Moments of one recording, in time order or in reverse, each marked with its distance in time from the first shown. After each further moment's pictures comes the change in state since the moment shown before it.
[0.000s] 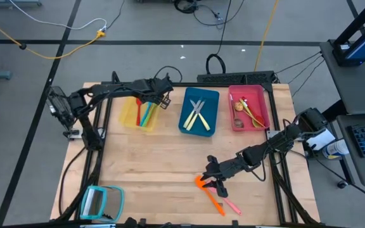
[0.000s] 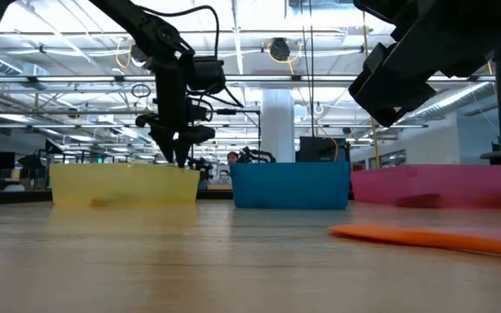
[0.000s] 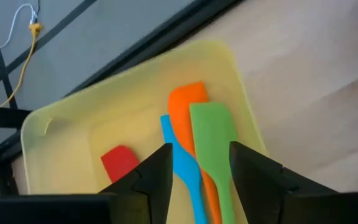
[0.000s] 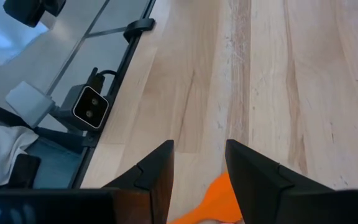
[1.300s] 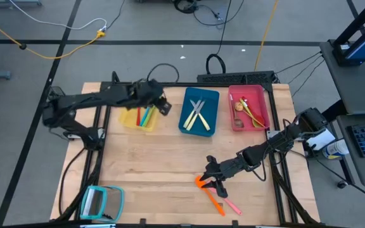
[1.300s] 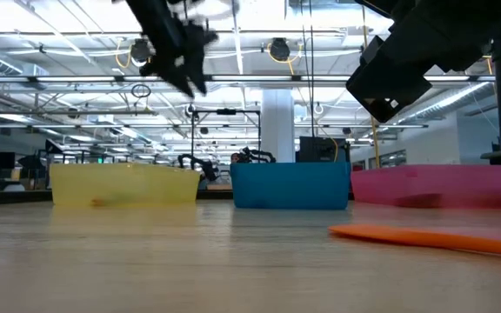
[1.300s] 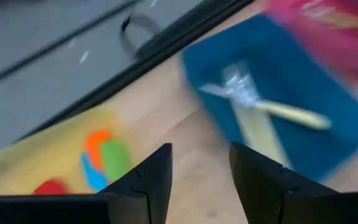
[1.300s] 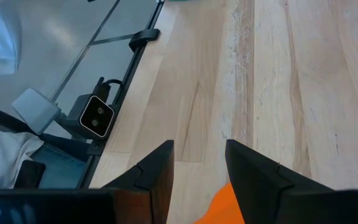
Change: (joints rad) left arm -0.218 -0.344 0.000 0.059 0.116 -0.025; right arm 0.000 0.000 0.000 0.036 0.000 0.000
